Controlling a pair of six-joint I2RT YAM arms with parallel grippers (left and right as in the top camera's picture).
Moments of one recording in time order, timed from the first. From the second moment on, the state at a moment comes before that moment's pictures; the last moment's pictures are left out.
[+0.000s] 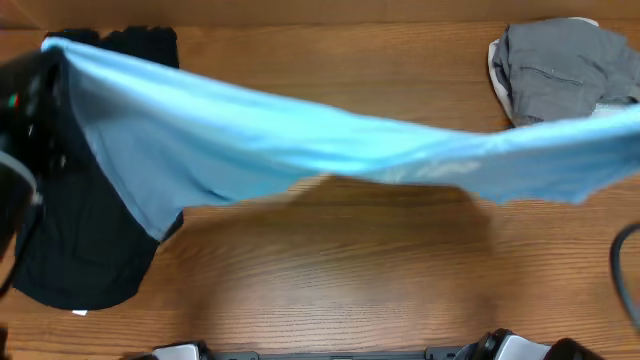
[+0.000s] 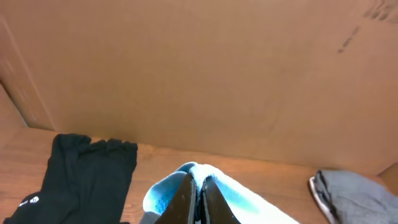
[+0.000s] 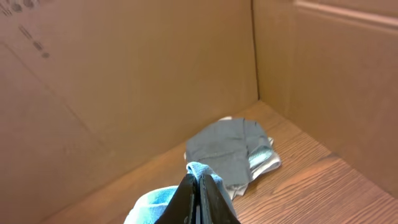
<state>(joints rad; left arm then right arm) 0.11 1.47 2.75 -1.51 0.18 -0.23 -0.56 1.43 2.78 -1.64 -0.17 0.20</state>
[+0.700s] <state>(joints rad) 0.11 1.45 2.76 -1.52 0.17 -0.23 -0.56 1.35 2.79 -1.64 -0.26 0.16</state>
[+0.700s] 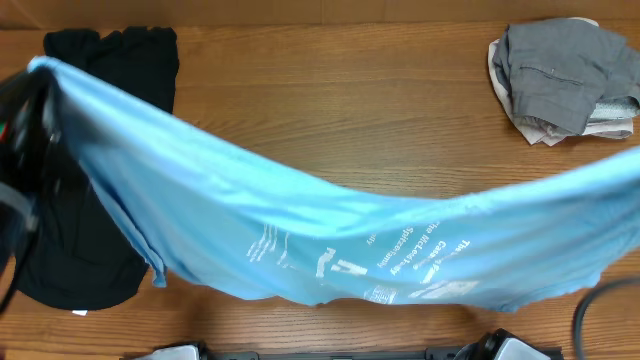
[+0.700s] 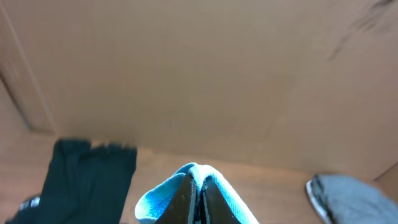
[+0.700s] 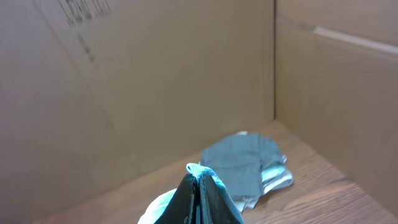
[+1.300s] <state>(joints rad) 0.11 2.02 2.74 -1.47 0.05 -0.23 -0.37 1.95 2.68 -1.54 -0.42 0.02</state>
